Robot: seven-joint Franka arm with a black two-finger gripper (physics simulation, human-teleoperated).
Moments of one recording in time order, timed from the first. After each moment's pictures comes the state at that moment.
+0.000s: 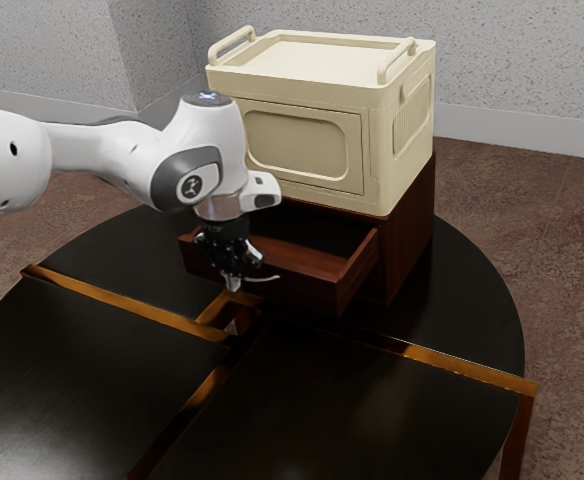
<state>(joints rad) -0.02 0.16 -0.14 -1.93 0.10 2.08 -0.19</state>
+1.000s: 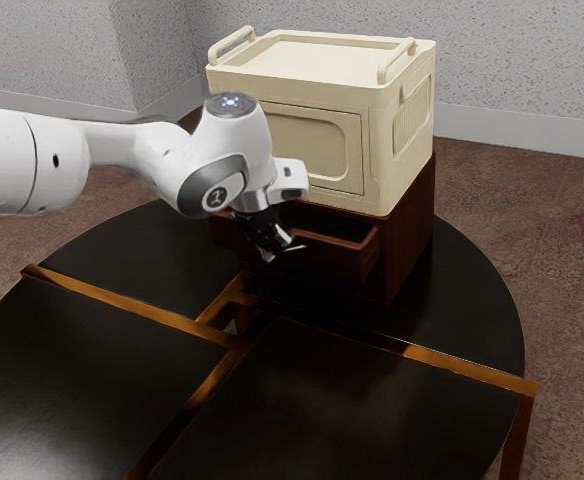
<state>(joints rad) -0.06 0.29 -0.13 -1.82 0.25 2.31 -0.14</state>
